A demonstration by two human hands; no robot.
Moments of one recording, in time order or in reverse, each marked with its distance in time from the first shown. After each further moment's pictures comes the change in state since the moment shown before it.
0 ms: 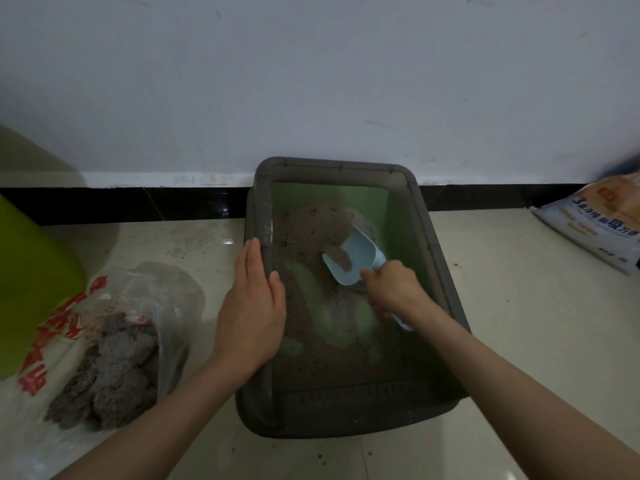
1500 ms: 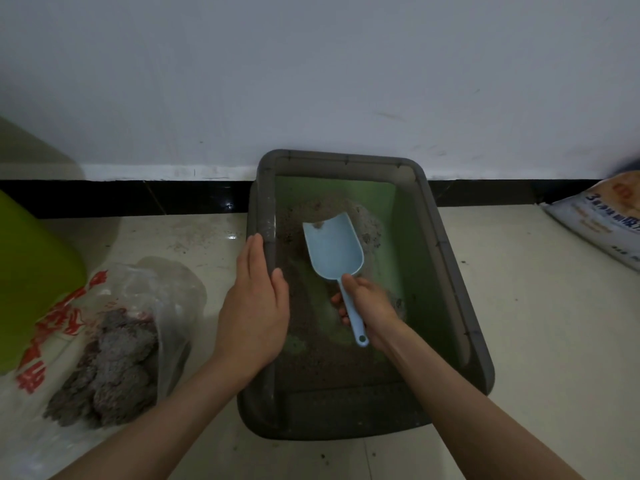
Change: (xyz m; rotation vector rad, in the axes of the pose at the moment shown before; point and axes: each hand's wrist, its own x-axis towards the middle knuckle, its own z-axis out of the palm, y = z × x) left_hand 0.000 0.001 0.000 0.003 0.012 0.001; right_hand 0.023 0.019 0.060 0.739 -0.190 0.060
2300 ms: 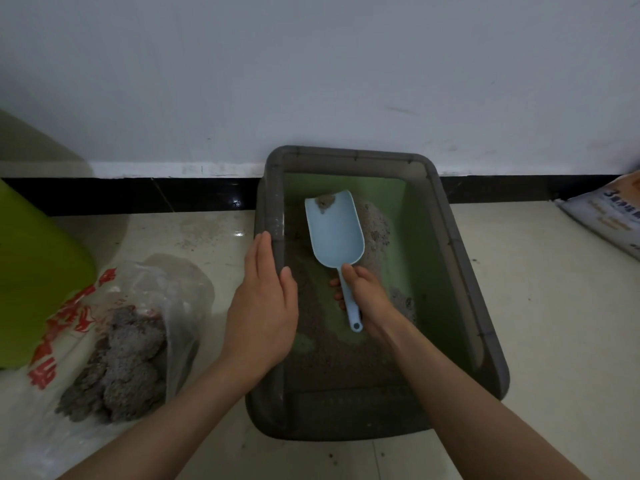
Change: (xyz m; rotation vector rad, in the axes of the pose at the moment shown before) left_hand -0.001 -0.001 0.002 -0.014 0.014 0.008; right_hand 0.018 0.000 0.012 -0.026 -0.022 -0.075
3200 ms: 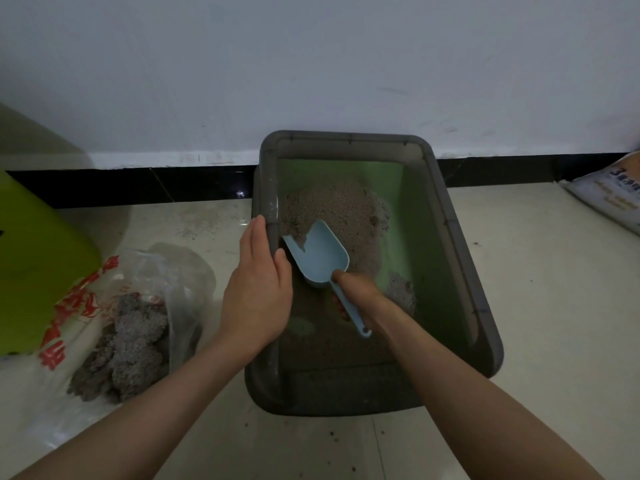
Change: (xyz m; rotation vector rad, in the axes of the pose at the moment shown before) left_hand 0.002 0.002 -0.002 0.021 -0.008 -0.030; right_hand -0.008 0.006 0.003 -0.195 -0.035 0.239
